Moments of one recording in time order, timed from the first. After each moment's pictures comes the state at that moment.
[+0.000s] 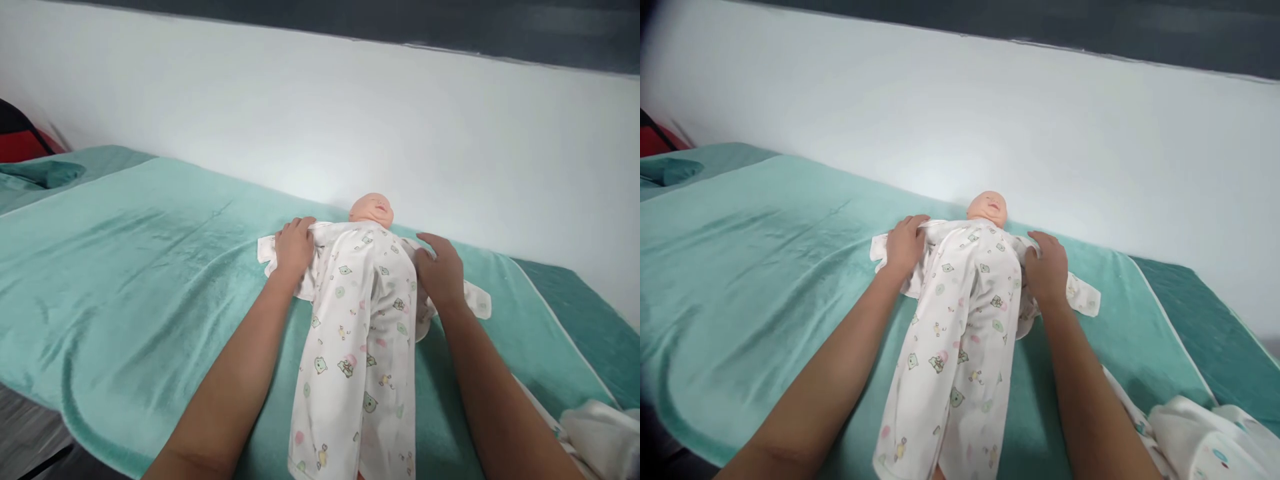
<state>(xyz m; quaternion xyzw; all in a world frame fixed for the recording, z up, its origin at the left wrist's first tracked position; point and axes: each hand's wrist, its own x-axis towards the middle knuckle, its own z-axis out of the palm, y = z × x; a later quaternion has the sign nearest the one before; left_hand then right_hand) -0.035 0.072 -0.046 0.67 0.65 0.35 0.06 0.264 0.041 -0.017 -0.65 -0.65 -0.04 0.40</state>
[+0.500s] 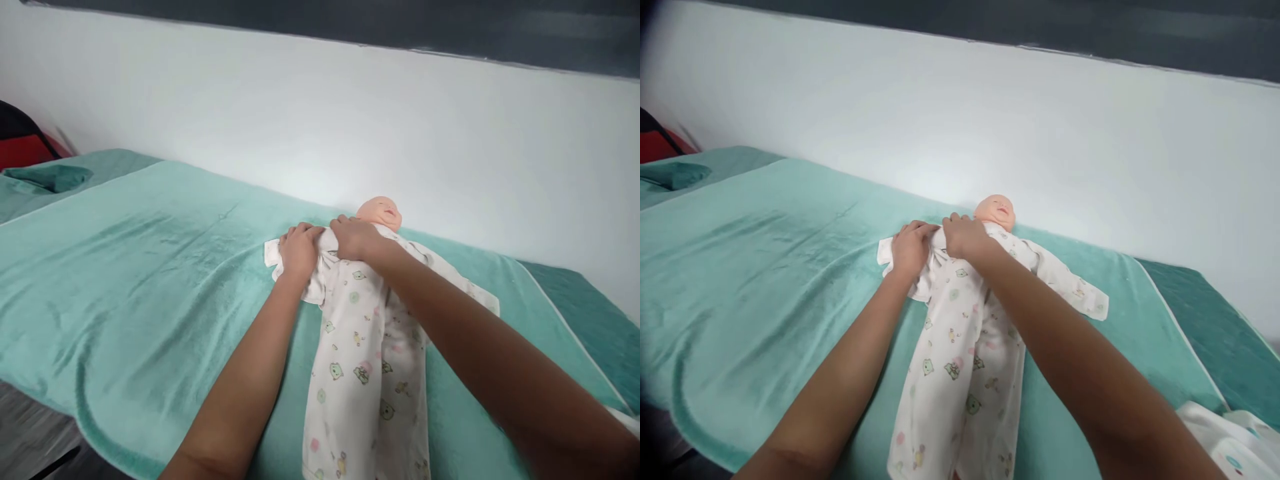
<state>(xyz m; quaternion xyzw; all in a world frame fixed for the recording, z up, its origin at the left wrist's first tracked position) -0.037 0.070 -0.046 0.67 0.67 0.32 0.05 0.095 0.090 0.039 -0.54 -0.84 -0.03 -0.10</state>
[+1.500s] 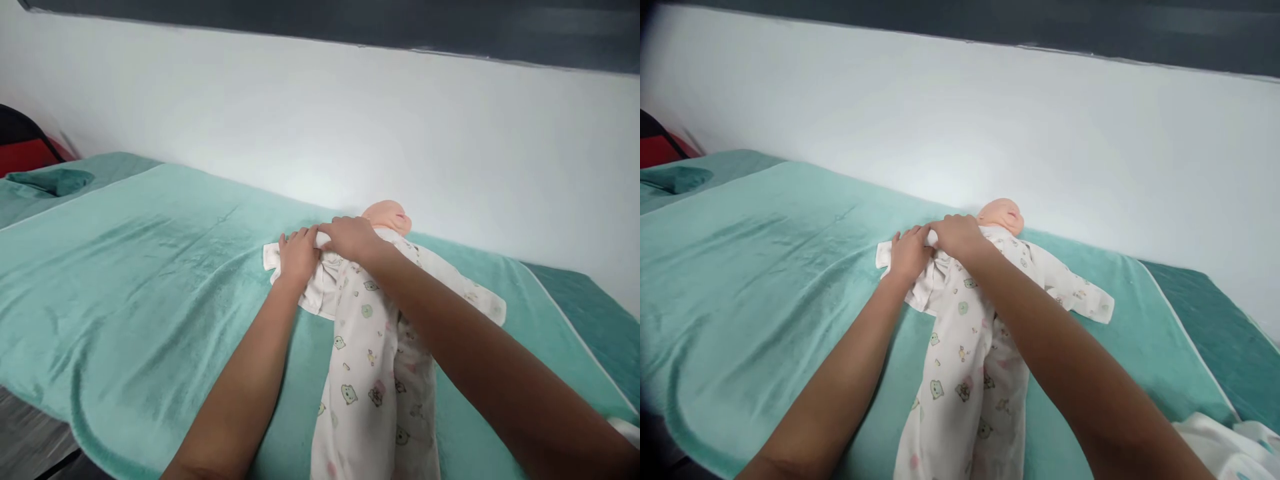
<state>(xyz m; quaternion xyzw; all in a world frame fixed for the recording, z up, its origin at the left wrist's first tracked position) -0.036 0.070 -0.045 0.70 0.67 0.27 0.01 0.087 0.087 0.052 -0.49 -0.86 -0.04 -0.09</state>
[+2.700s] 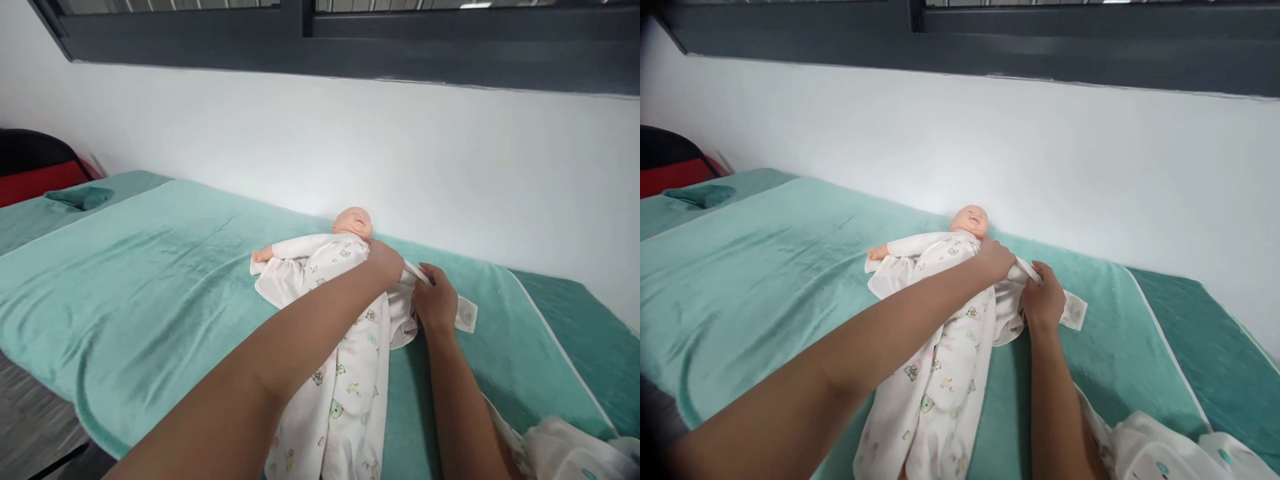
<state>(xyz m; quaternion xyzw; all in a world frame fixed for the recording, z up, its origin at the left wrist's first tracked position) 0.167 0.077 0.042 0.89 0.45 -0.09 0.03 0.291 0.019 -0.039 -0.74 -0.51 0.08 0.44</state>
